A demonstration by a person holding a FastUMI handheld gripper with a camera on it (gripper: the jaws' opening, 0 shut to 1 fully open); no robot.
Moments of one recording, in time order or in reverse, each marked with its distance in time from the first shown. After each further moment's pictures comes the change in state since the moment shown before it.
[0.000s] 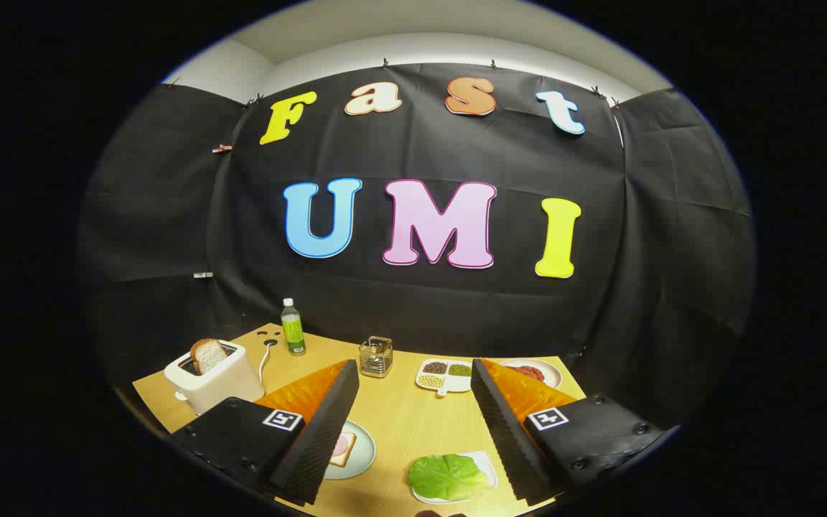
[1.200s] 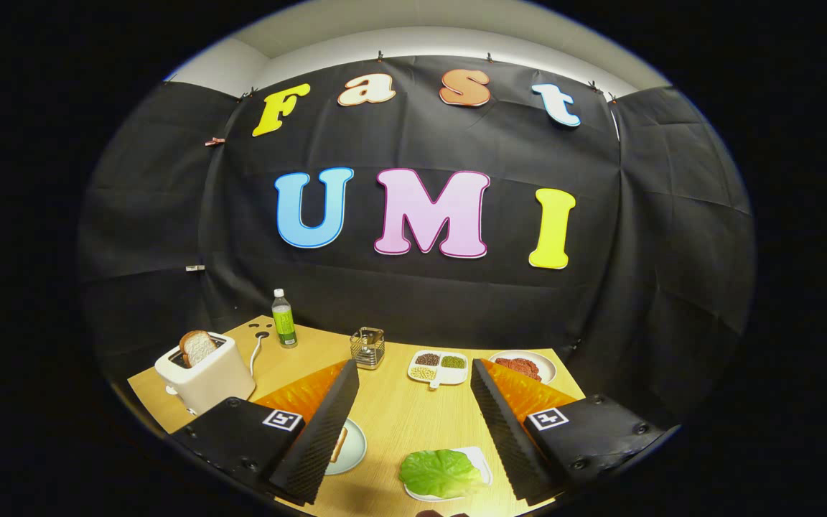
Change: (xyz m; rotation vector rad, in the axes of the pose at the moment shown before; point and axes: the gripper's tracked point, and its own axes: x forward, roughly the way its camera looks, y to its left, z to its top) arm 0.006 -0.013 -0.016 -0.002 0.042 -0.024
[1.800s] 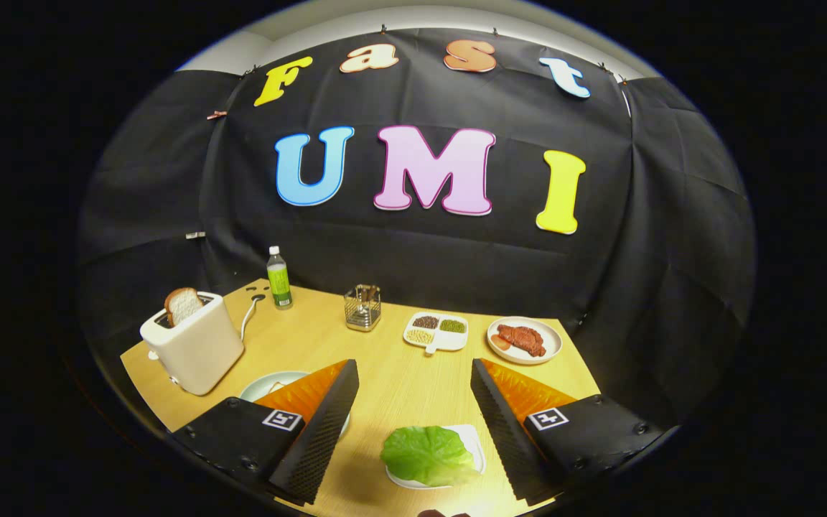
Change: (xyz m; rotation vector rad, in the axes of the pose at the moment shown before) arm 0.019 -0.020 -0.079 -0.021 0.166 0.043
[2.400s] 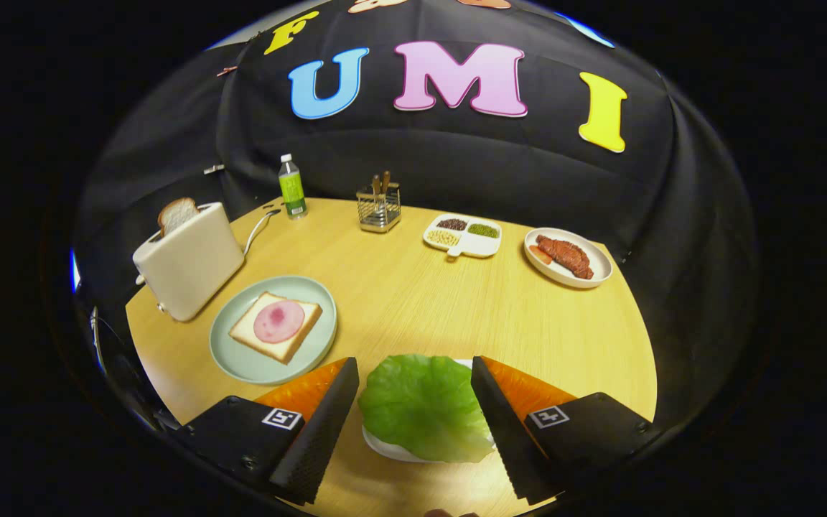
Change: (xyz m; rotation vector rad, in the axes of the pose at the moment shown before) arm 0.037 -0.010 -0.140 -0.040 0.326 0.167
